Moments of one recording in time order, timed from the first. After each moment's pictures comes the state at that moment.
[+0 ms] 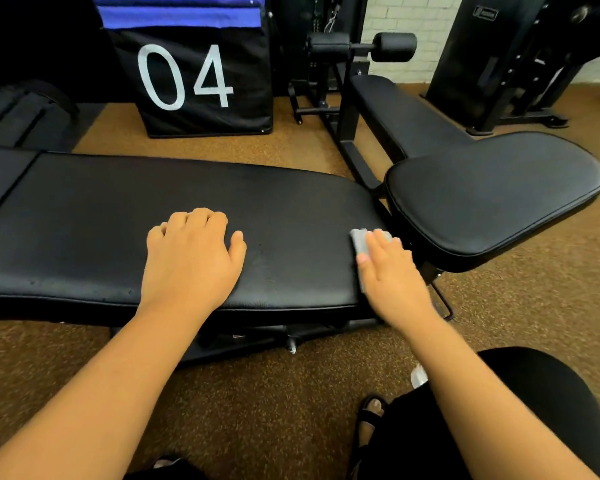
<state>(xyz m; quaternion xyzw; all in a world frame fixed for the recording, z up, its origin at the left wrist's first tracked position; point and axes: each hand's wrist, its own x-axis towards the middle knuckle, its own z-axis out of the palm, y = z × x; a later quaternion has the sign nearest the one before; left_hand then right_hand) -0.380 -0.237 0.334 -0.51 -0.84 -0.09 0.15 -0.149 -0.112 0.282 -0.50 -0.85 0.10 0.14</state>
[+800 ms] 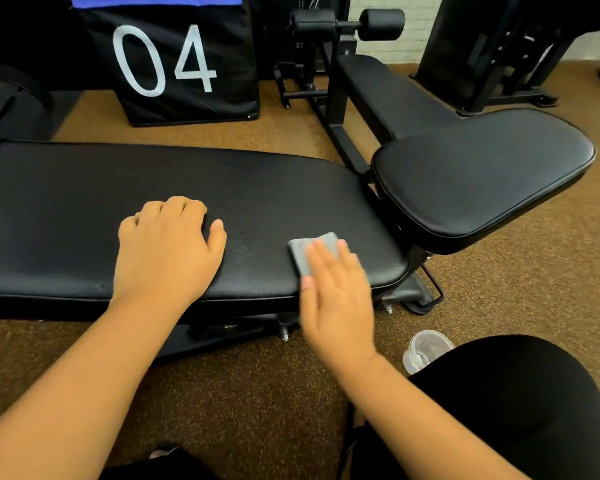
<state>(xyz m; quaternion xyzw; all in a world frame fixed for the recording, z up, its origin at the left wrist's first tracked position) -0.380 -0.237 0.334 -0.51 -0.84 -0.09 0.15 -0.178 -0.190 0.256 -0.43 -0.84 0.09 0.31</state>
